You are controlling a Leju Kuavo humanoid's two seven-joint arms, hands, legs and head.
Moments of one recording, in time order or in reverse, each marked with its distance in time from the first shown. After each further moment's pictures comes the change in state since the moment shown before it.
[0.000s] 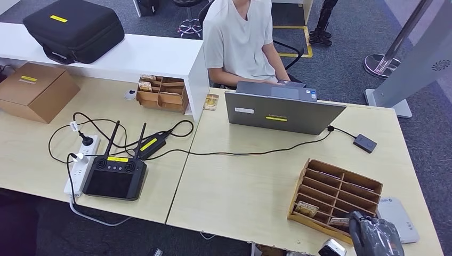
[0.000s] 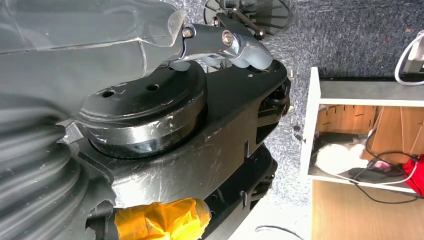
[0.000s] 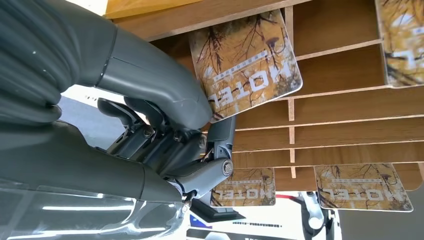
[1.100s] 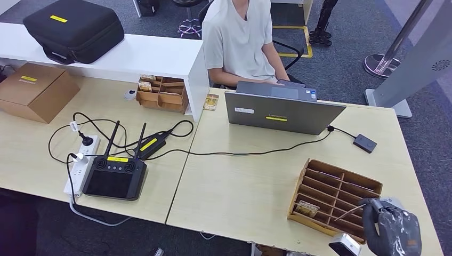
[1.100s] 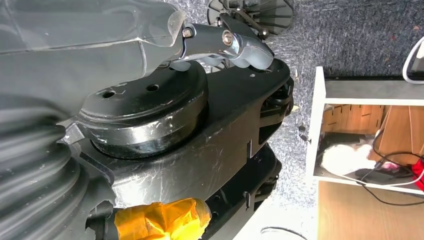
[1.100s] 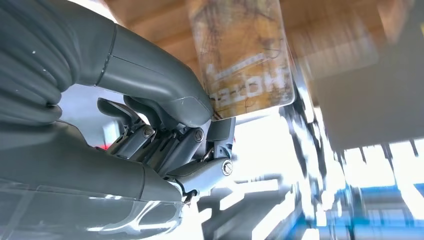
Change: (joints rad) left arm -0.007 0.001 0.000 0.000 -0.009 0.003 0.029; right arm -0.027 0.029 -0.051 -0.086 -0.065 -0.195 -0.092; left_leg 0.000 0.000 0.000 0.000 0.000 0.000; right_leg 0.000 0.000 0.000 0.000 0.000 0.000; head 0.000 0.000
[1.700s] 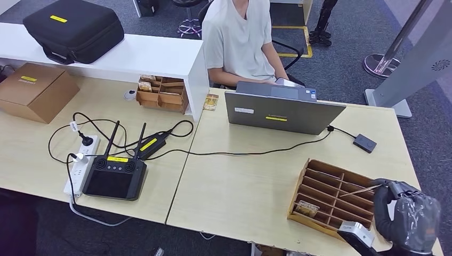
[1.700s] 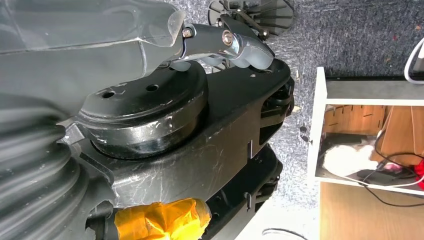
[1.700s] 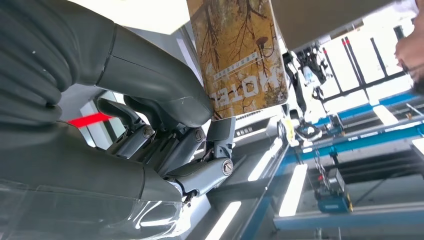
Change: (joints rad) left arm -0.002 -0.001 -0.001 0.000 -0.007 0.005 0.003; right arm -0.074 0.055 -0.039 -0.101 -0.020 -0.025 -0.045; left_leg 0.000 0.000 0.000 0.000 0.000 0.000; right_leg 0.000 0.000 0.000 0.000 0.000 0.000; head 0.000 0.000
